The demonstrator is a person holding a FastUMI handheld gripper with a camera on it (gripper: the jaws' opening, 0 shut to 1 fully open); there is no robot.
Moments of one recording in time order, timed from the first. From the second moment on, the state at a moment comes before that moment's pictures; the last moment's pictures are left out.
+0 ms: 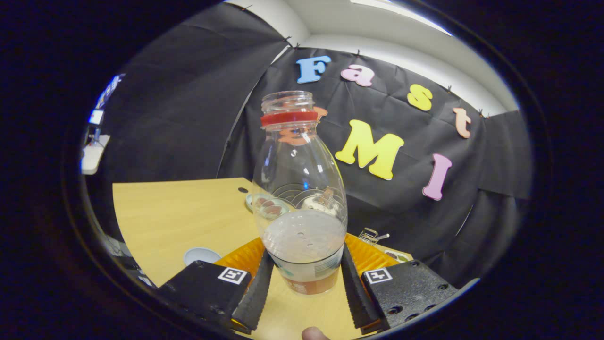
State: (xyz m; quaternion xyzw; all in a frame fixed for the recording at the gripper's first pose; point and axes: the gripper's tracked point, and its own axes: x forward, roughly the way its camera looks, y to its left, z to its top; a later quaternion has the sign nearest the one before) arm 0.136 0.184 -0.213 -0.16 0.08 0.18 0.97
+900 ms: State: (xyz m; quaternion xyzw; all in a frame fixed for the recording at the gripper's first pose) arm 0.243 0.174 -0.216 -0.03 0.09 0.18 0.98
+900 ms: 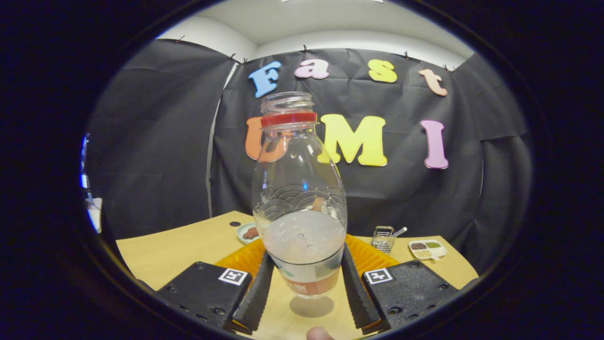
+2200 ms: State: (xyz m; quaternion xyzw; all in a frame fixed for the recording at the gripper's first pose) arm 0.278 0.166 -0.373 -0.02 0.20 0.17 0.96
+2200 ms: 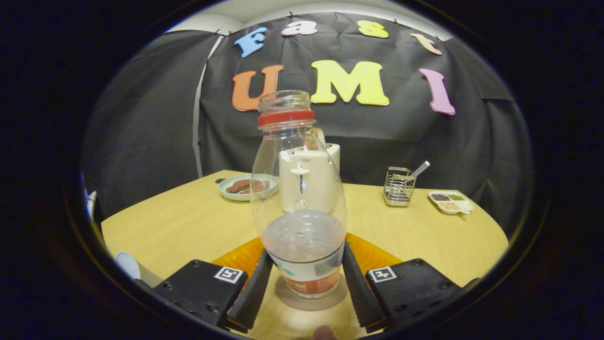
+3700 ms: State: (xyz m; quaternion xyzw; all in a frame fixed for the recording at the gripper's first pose) arm 0.204 0.157 -0.096 0.01 0.01 0.09 1.00
